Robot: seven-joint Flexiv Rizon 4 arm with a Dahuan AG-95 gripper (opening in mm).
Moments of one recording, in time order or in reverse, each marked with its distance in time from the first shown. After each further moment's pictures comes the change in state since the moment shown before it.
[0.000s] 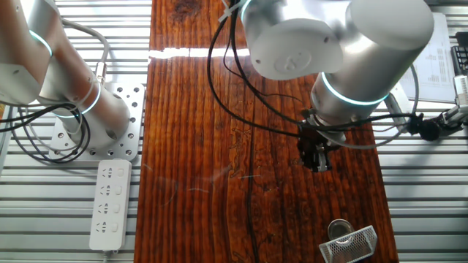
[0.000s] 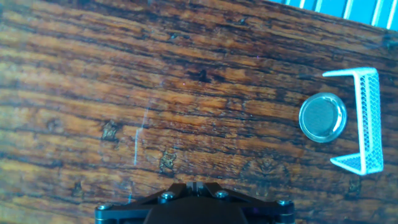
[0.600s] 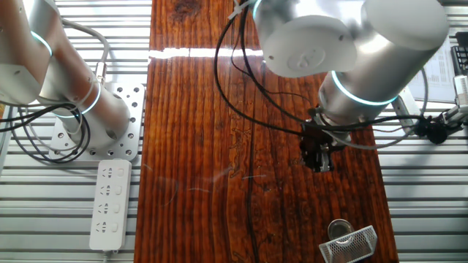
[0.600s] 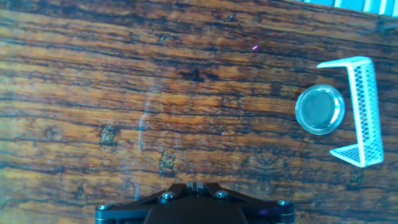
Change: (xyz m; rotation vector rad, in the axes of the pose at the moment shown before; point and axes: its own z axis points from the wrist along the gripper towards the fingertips) arm -0.001 -0.001 -0.002 -0.036 0.062 -0.012
